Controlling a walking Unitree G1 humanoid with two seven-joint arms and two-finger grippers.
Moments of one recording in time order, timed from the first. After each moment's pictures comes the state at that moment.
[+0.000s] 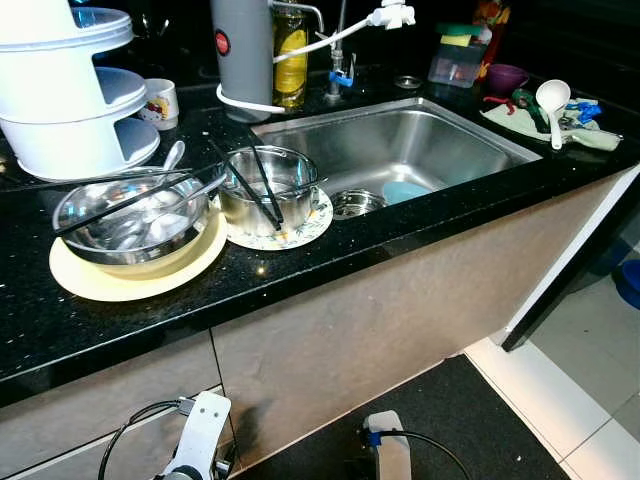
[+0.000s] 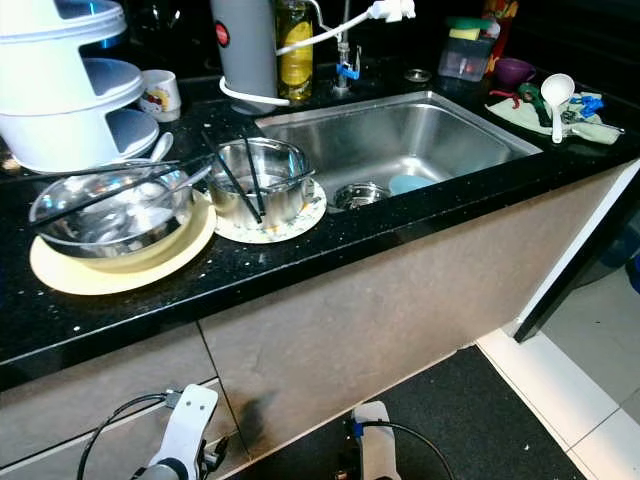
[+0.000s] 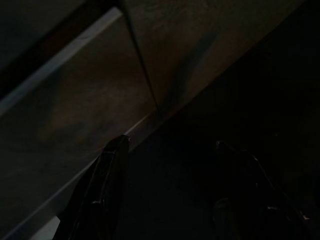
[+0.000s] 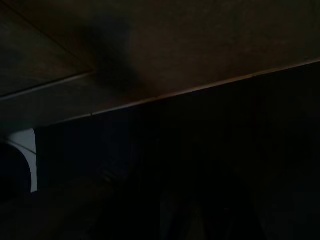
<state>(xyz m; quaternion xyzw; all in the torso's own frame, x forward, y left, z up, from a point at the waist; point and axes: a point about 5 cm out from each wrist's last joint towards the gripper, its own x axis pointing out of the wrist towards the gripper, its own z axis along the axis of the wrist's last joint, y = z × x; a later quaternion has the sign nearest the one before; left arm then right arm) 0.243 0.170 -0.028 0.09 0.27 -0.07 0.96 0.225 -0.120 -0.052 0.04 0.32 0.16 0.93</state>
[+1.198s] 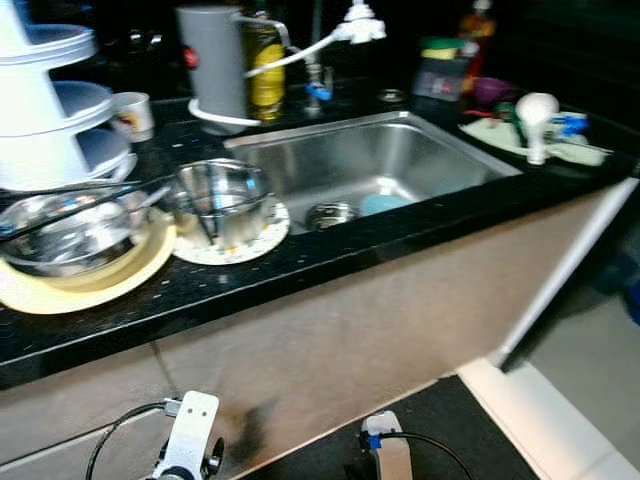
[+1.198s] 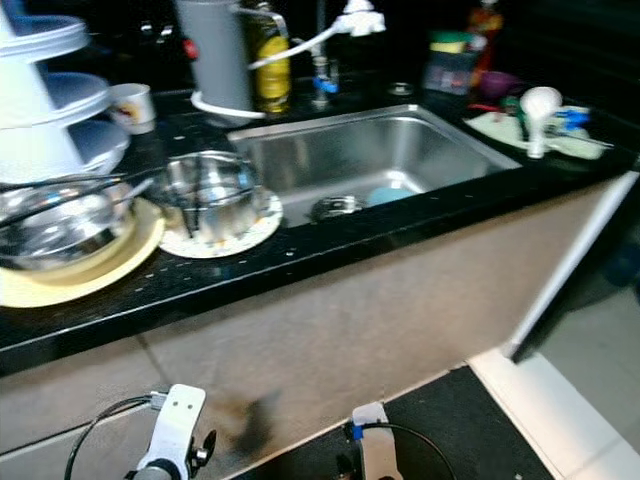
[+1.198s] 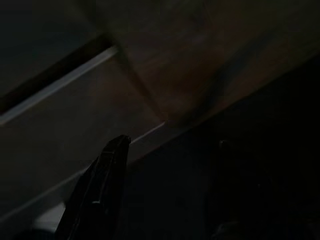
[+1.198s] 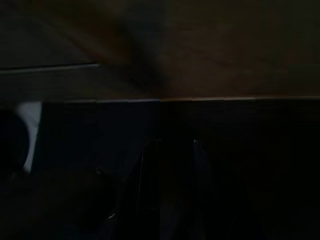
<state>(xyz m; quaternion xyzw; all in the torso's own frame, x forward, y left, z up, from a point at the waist) 0.241 0.182 -0.025 0.10 0.24 -0.01 0.96 0.225 -0.114 -0.050 0.01 0.31 0.21 0.93</state>
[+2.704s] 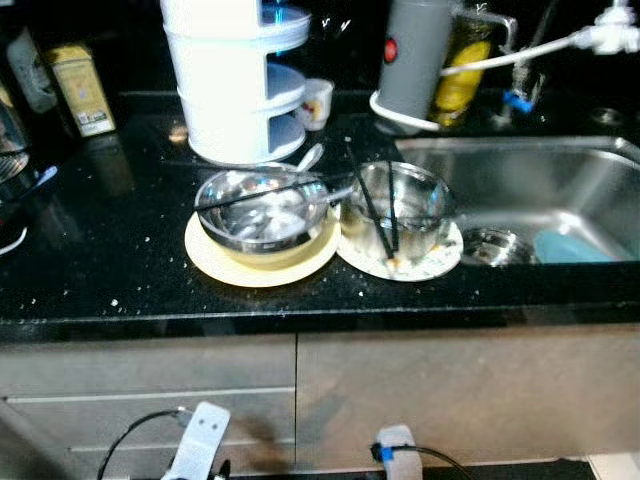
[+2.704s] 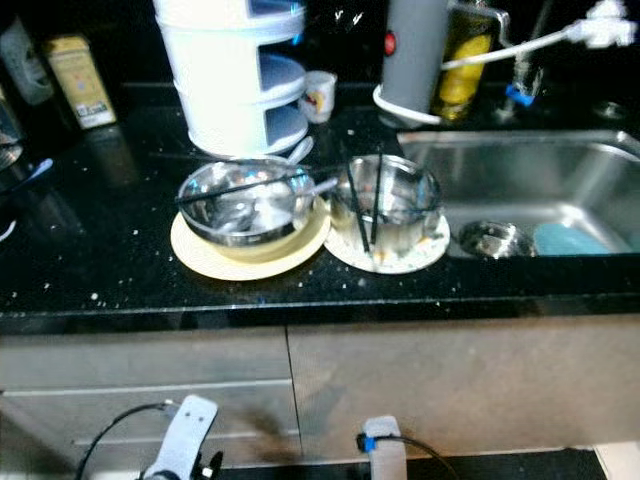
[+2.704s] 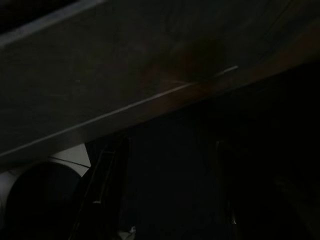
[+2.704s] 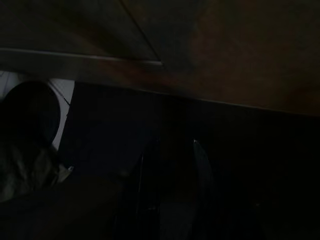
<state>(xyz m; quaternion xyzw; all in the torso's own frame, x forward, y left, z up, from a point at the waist) 0.236 0.171 -0.035 0.11 0.29 -0.08 0.95 0.209 -0.134 -0.062 0.04 0.34 0.15 0.93</state>
